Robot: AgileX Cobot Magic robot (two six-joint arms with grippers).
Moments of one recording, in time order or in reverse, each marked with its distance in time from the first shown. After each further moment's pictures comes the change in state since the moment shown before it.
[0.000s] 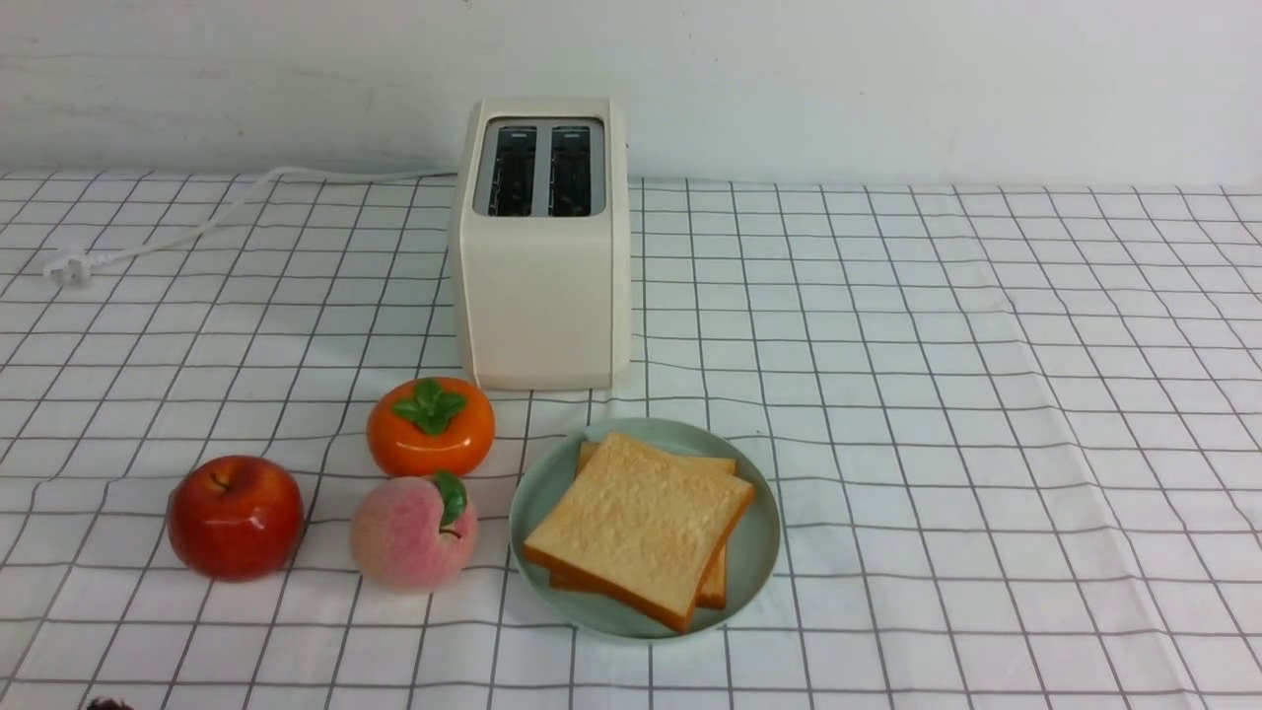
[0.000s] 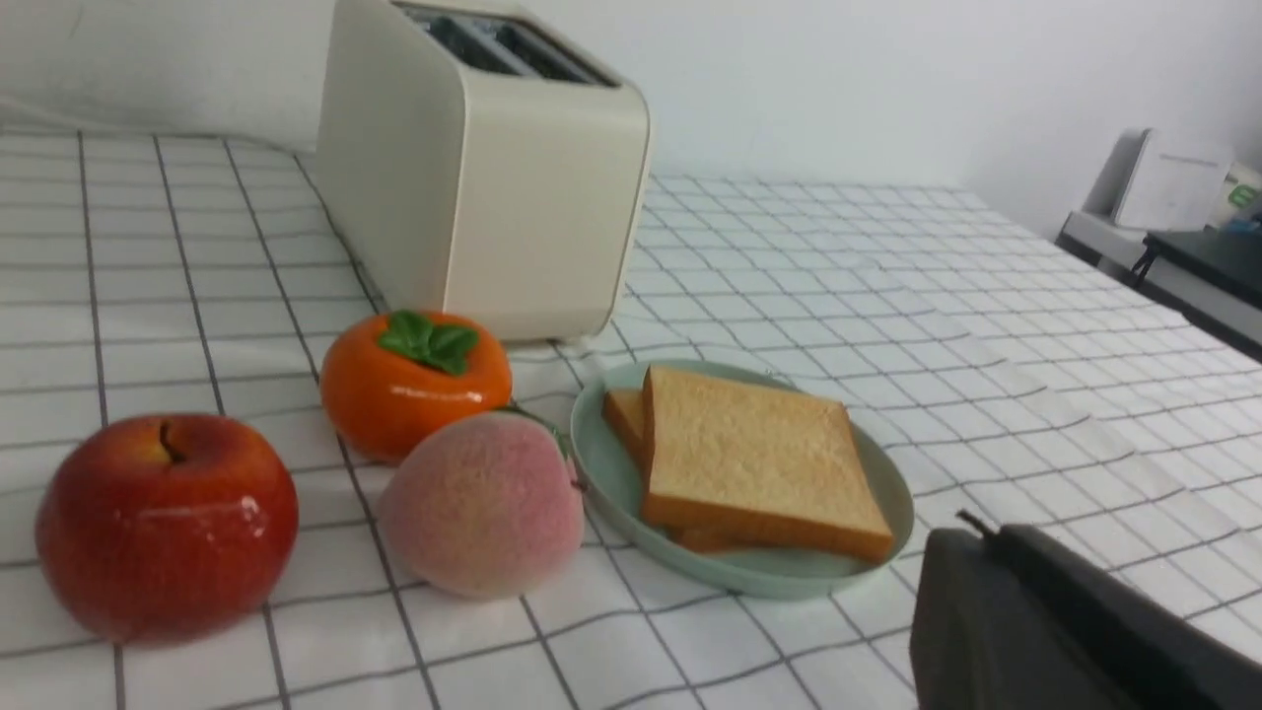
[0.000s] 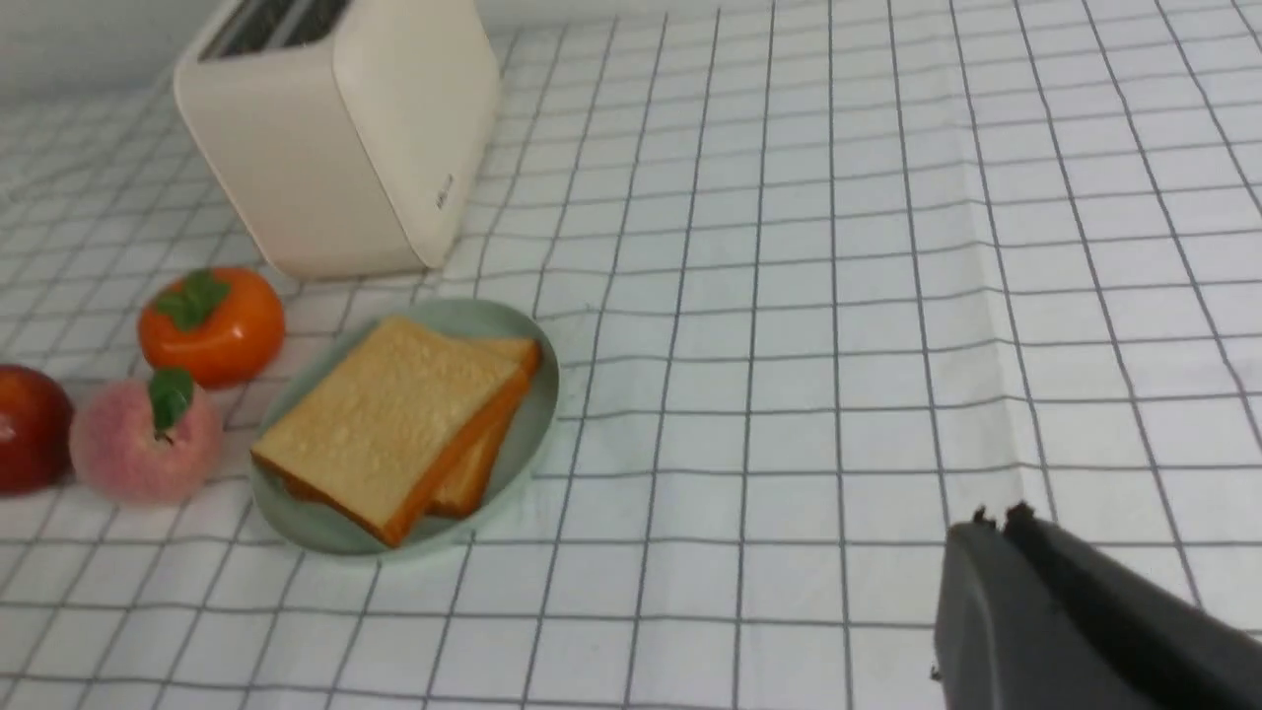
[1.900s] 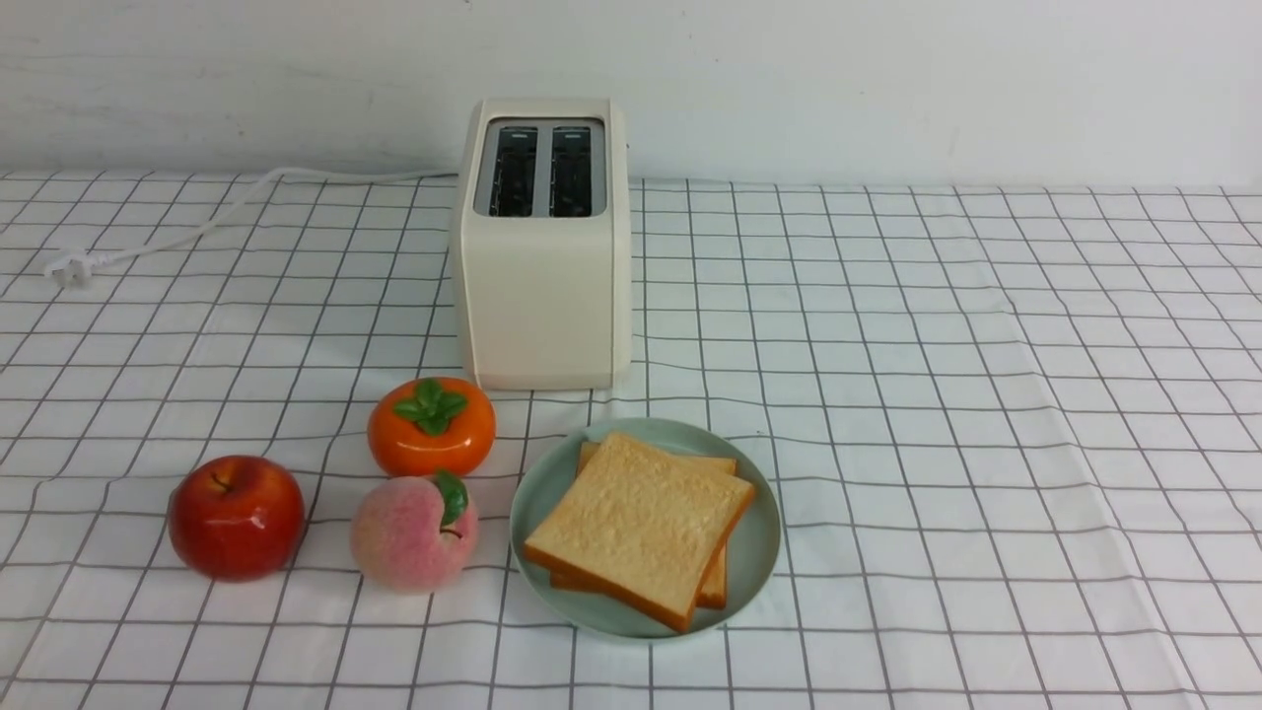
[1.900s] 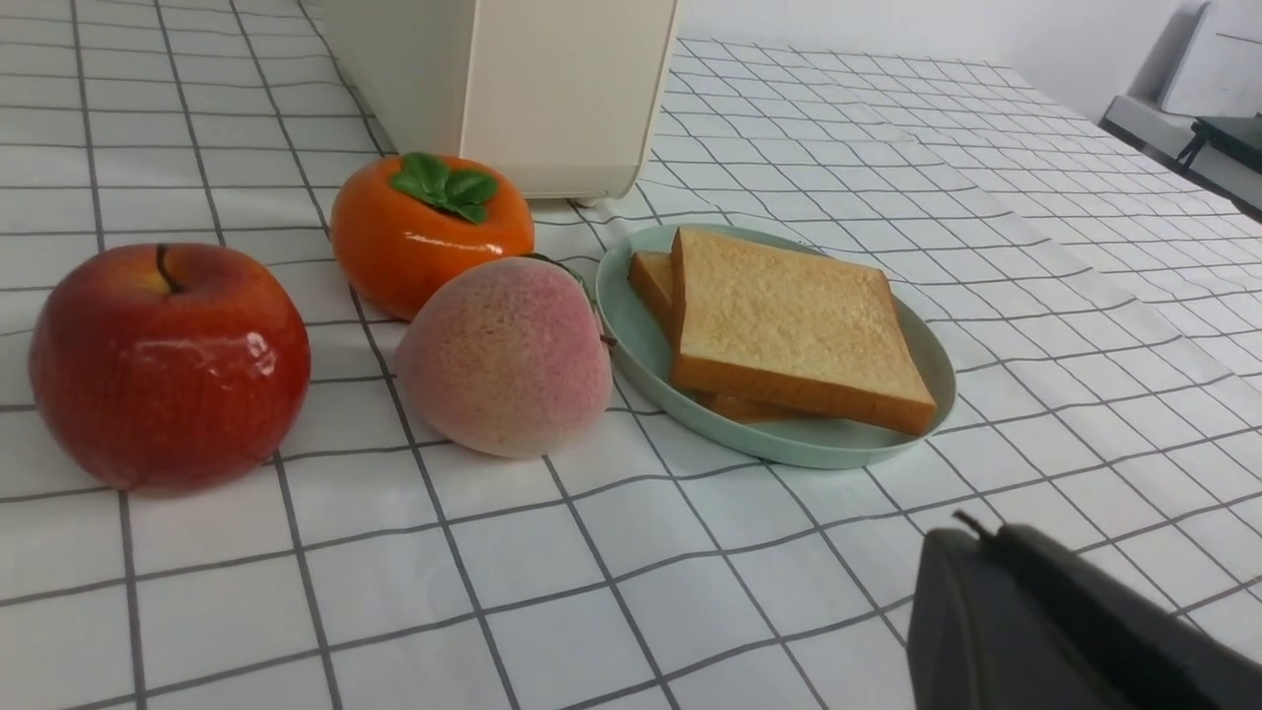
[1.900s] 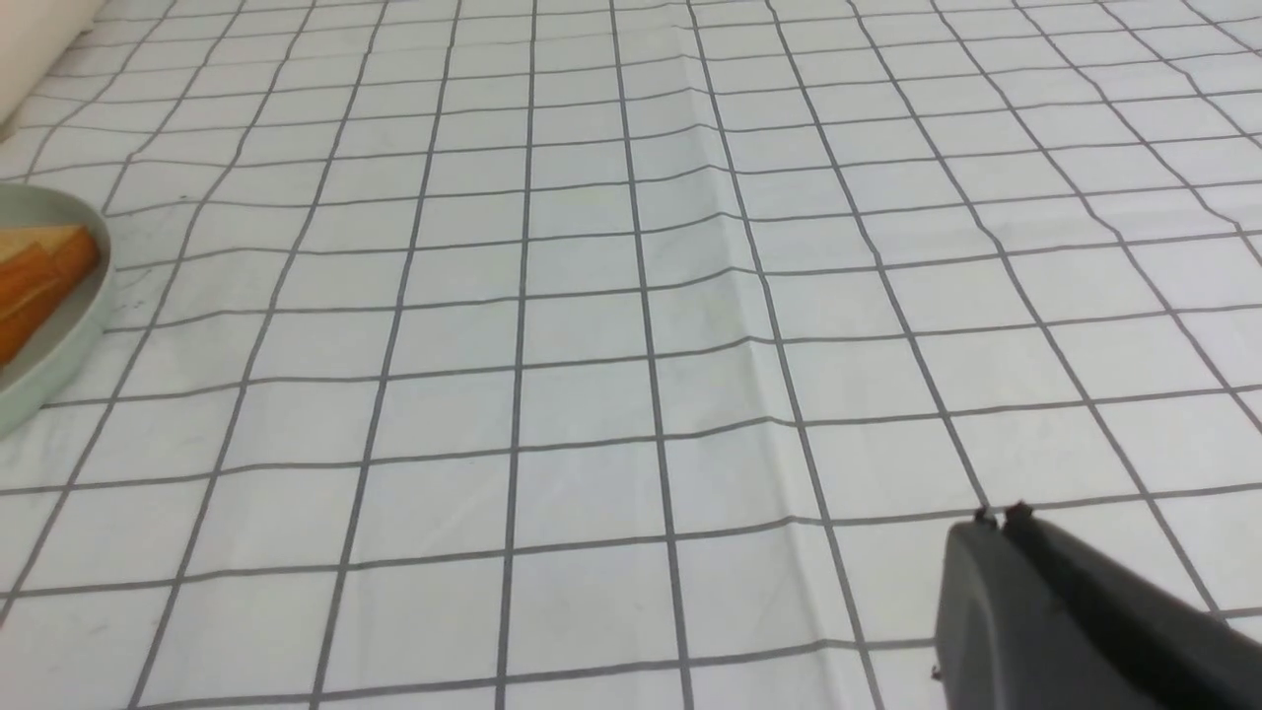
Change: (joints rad) right arm -0.179 -0.179 0.582 -0.167 -0.417 -0.071; left arm 0.001 0.000 0.065 0.002 0.020 -0.001
